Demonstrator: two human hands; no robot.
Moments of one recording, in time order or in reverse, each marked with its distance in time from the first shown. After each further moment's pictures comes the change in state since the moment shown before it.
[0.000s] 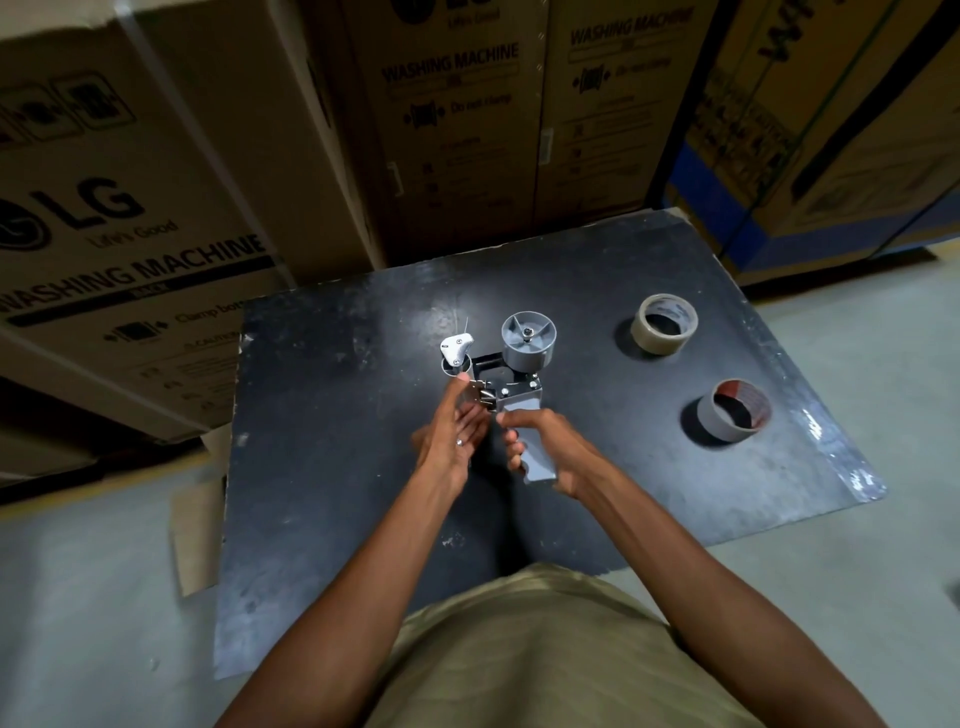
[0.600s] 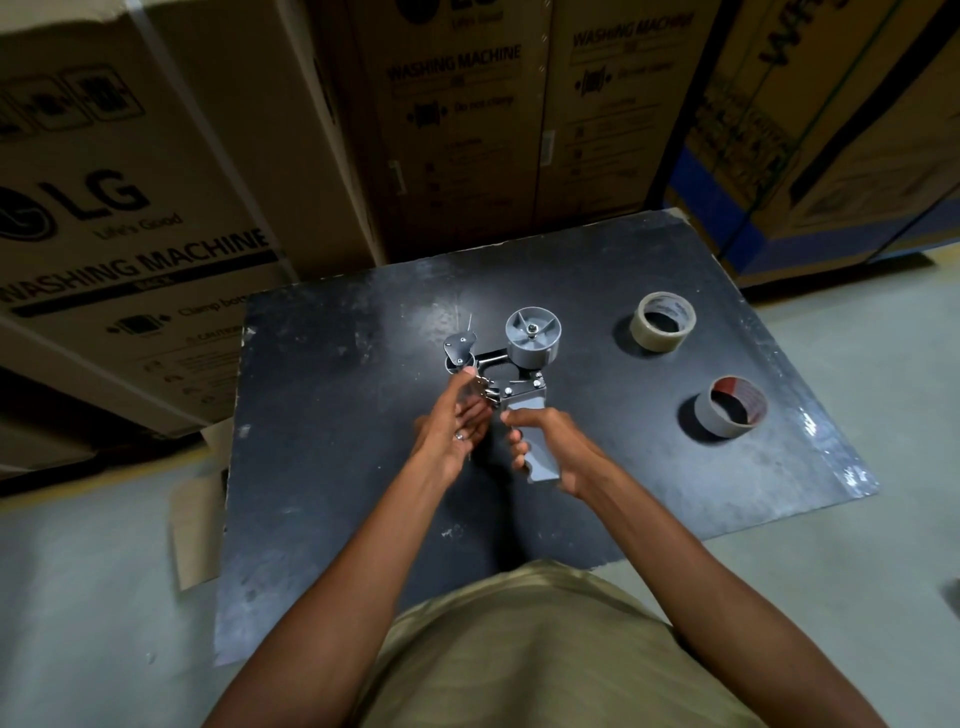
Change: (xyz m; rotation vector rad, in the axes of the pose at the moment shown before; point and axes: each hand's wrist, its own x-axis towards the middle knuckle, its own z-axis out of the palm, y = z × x) left_hand -0.001 0.006 -0.004 0.155 -0.093 -0.041; right_hand -0.009 0.006 -0.003 -0.005 0.020 -0.003
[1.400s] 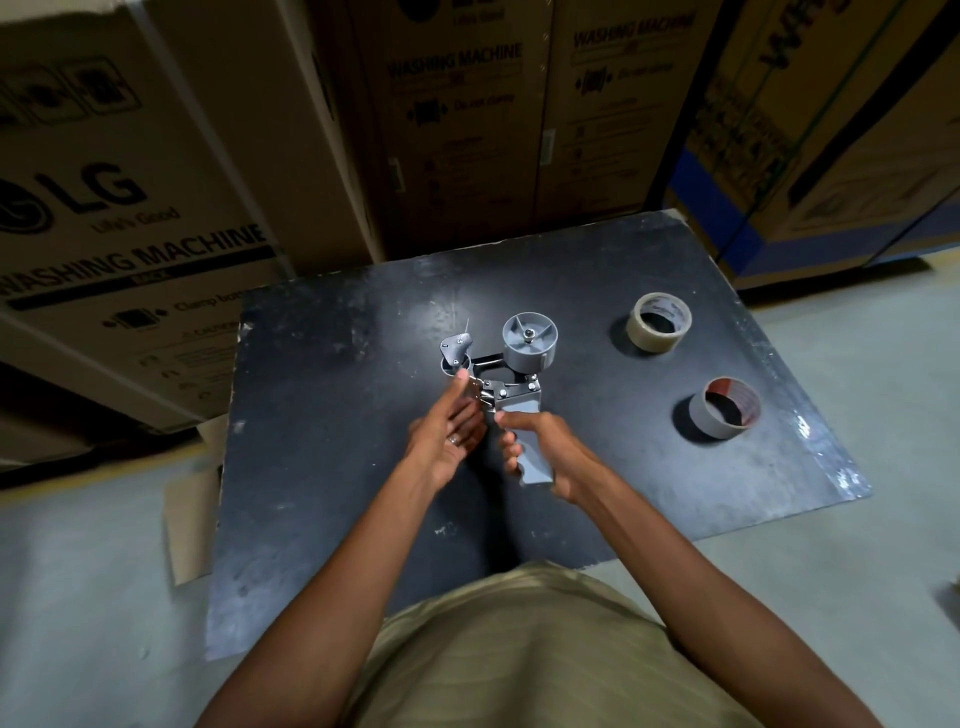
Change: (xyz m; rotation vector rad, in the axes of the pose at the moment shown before) left_hand 0.008 -0.011 -0.012 -0.025 -0.065 -0.028; right_hand 0.002 0.007 -0.002 0.034 -0.027 0.011
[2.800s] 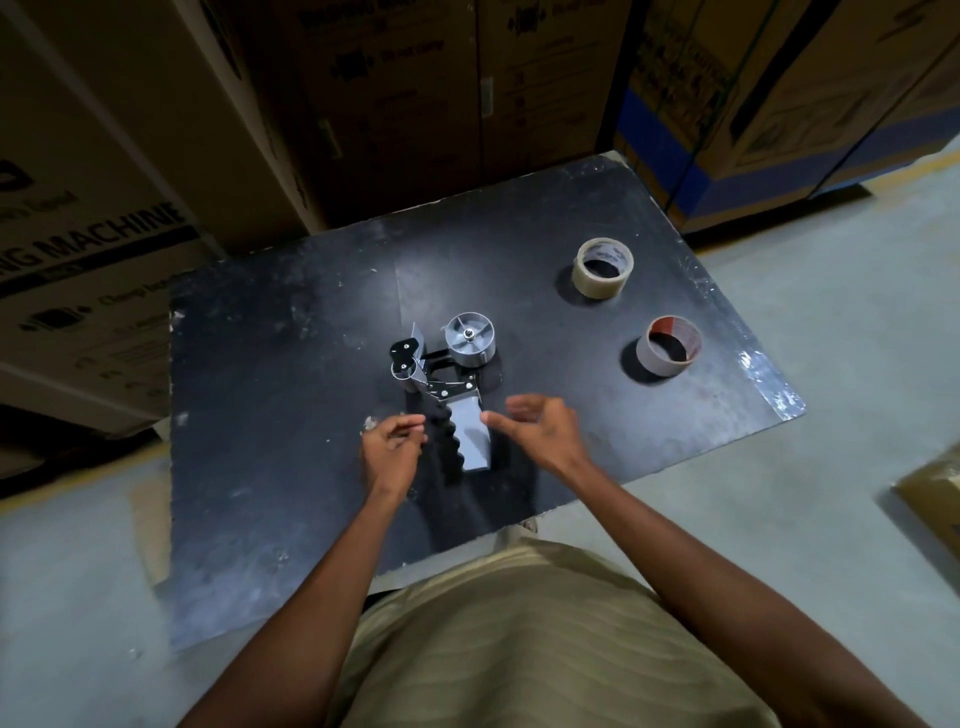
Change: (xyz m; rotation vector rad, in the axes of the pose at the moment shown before) left_hand 0.026 -0.080 -0.058 0.651 0.186 0.537; right_hand -0.007 0.049 -0.081 -0.689 0.439 -0.298
